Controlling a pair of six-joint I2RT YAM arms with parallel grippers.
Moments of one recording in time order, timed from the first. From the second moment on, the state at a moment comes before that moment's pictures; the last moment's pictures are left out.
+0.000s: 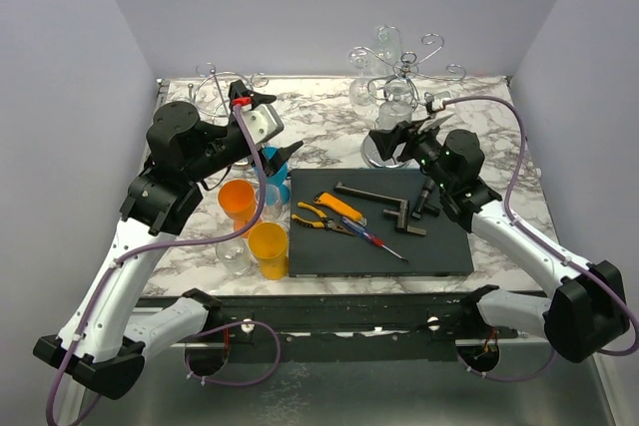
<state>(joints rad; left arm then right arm) -0.46 1.00 1.32 -0.37 0.50 0.46 0.45 1.16 0.78 0.38 -0.08 0.21</state>
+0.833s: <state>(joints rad) -0.46 0.94 1.31 -0.37 0.50 0.45 0.44 1.35 0.83 0.53 -0.07 0.22</state>
